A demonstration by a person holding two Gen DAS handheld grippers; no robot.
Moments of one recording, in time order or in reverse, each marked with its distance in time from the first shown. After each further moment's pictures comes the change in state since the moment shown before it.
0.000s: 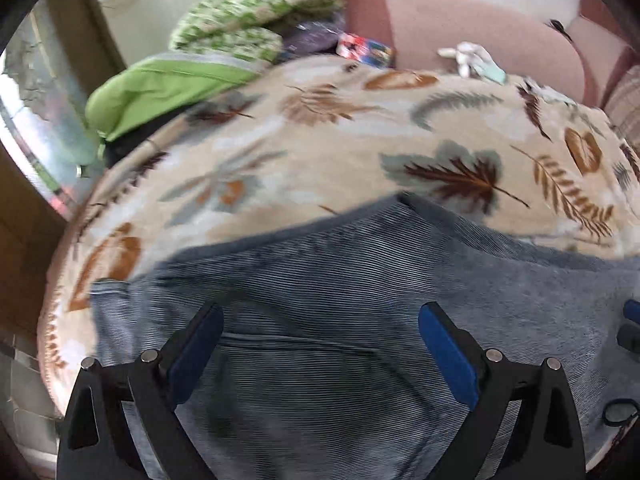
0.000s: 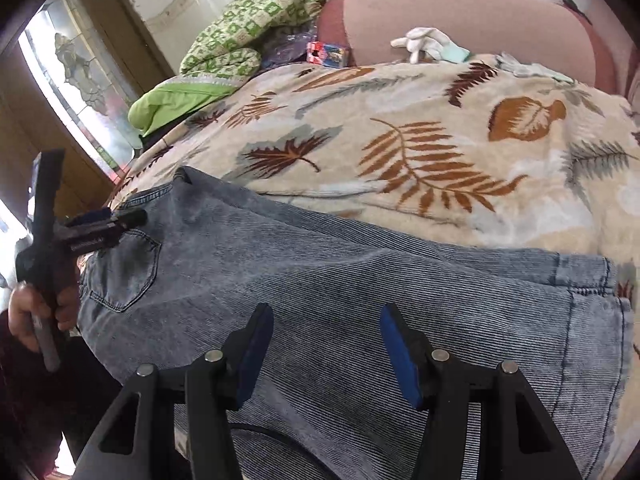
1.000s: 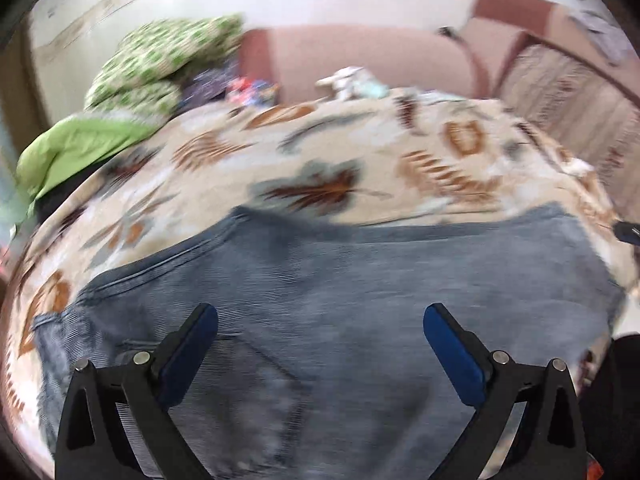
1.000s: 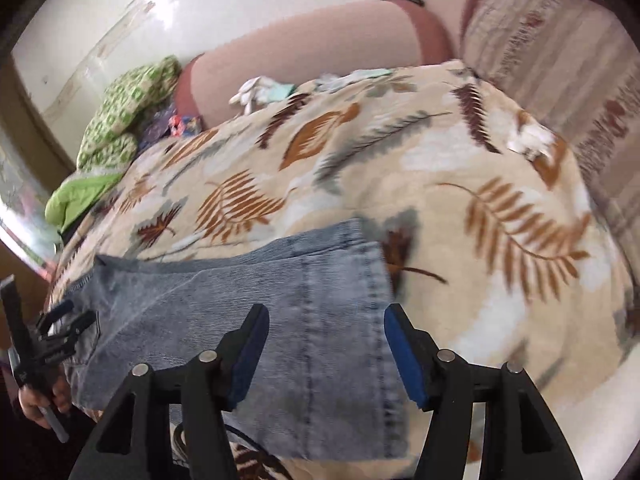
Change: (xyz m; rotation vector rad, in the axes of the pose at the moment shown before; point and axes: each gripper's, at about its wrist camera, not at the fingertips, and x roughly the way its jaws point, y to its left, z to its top) left arm -0.056 -0.050 -0.037 0.195 -0.189 -0.319; right arm -0.131 -0.100 -0.040 0.344 -0.138 -0.294
